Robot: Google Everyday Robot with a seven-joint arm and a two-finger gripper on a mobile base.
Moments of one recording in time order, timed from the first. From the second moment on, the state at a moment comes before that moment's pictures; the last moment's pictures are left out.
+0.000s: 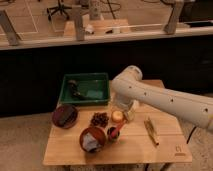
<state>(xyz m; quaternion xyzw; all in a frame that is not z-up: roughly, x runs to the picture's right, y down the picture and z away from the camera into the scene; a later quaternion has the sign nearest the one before) 0.087 0.120 0.752 -0.27 -0.12 -0.37 0.88</state>
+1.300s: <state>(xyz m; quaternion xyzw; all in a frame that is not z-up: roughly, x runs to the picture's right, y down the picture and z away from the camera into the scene) 0.090 0.122 0.820 -0.24 -0.13 -0.37 0.89</state>
